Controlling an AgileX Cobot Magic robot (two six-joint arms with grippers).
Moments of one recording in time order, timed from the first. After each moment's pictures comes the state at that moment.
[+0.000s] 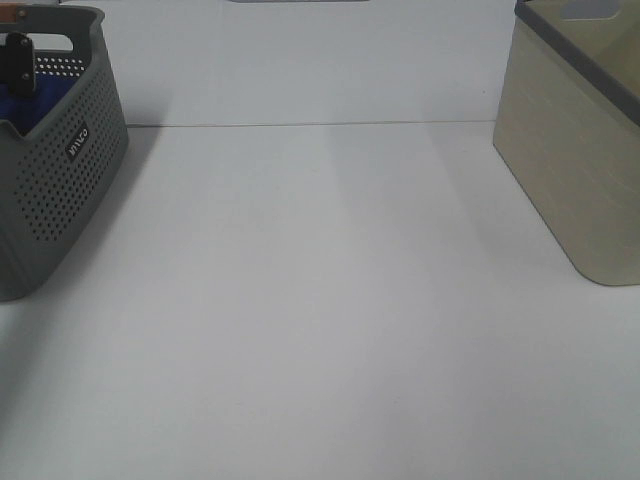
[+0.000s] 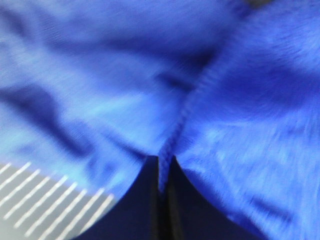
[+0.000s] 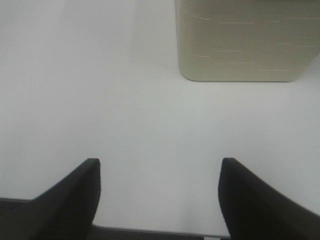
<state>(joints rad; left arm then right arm) 0.07 2.20 -1.78 0.47 0.79 1.02 0.03 0.00 -0.45 0.05 1.10 -0.02</state>
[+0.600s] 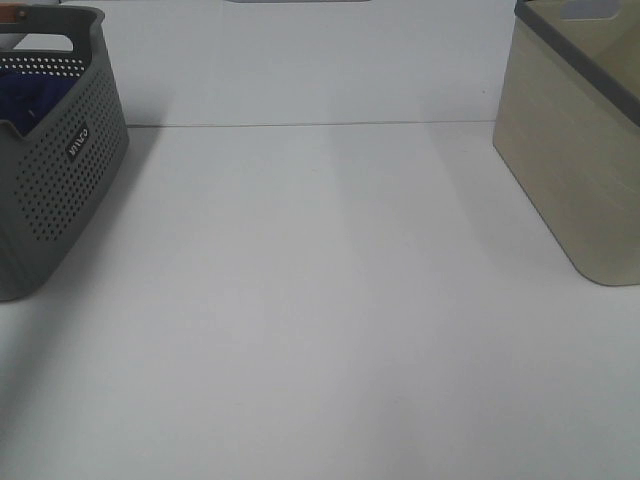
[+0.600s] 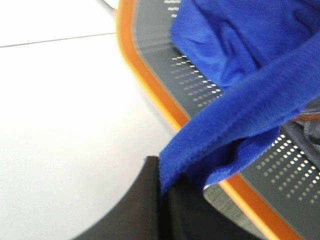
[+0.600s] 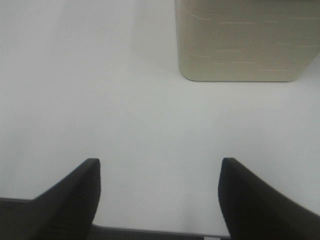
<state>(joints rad) 0.06 1.78 -1.78 0.47 0.88 0.94 0.03 0.00 -0.45 0.05 1.10 -0.02</state>
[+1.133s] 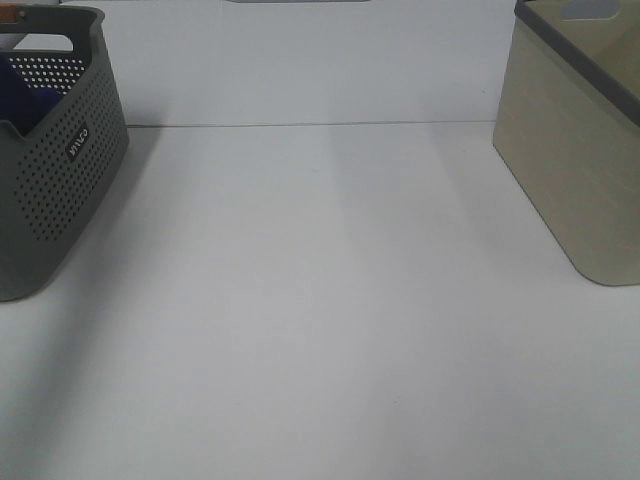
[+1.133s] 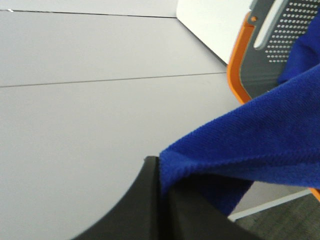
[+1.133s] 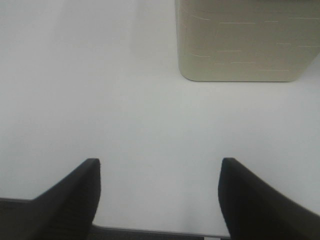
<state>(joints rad) -0.11 1.48 -1.78 0.57 0.85 0.92 0.03 0.00 -0.45 0.05 1.10 -0.02</state>
